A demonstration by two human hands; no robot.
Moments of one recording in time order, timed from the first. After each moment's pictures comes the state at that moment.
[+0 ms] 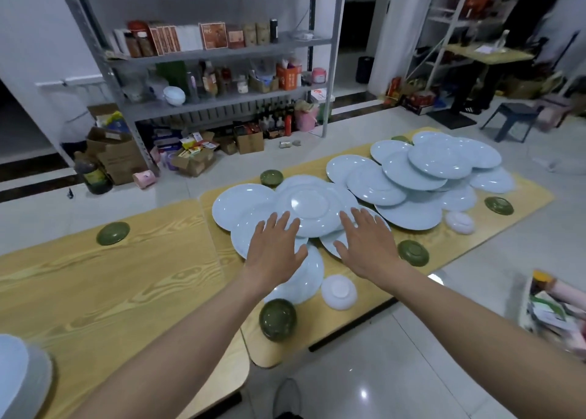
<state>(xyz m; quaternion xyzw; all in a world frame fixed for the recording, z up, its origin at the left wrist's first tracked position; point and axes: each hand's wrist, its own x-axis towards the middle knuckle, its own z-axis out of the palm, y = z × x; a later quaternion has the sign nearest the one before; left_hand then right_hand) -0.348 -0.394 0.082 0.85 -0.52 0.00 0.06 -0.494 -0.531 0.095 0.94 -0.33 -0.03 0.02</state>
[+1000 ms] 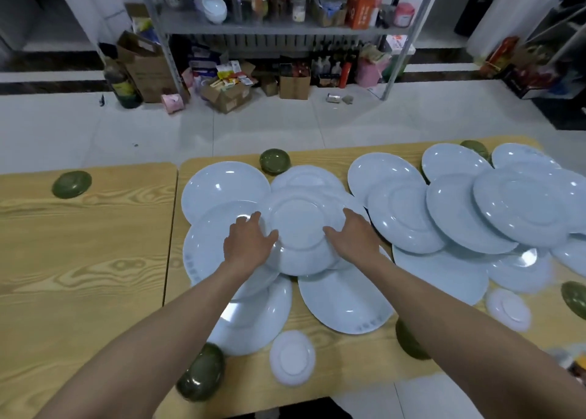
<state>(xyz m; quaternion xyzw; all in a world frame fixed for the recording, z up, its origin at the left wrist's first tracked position) -0.258 -0.563 -0.009 0.94 -0.13 -0.21 0.23 -0.356 -0.746 0.010 0.88 -0.37 -0.07 -0.29</state>
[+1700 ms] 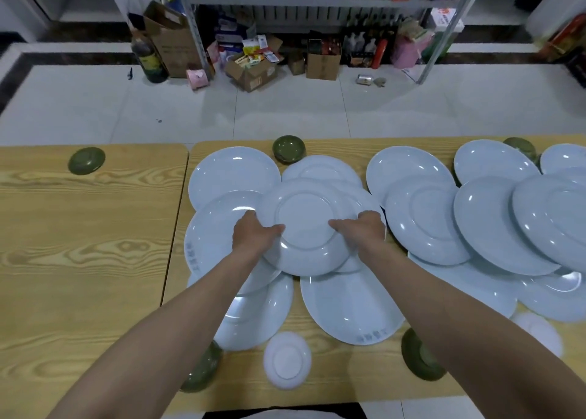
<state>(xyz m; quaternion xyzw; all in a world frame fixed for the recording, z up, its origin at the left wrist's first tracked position) -0.245 -0.585 -0.031 0.87 0.08 -0.26 0.41 -0.321 -0.781 -0.036 0.71 -0.51 -0.05 -0.49</state>
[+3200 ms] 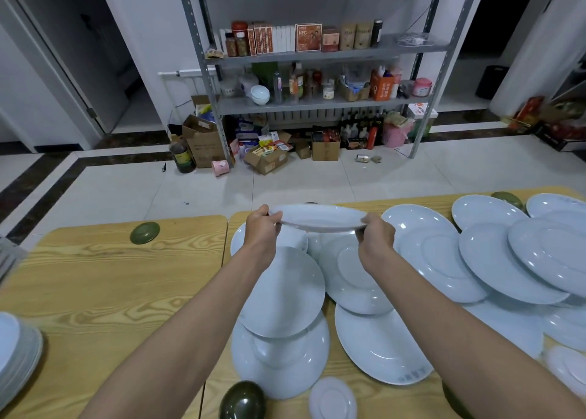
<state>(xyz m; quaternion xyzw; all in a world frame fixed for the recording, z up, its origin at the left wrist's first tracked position) -0.210 -0.546 0.088 0.66 0.04 -0.19 0.73 -0.300 -0.717 0.086 0.40 -0.45 0.22 -0.76</state>
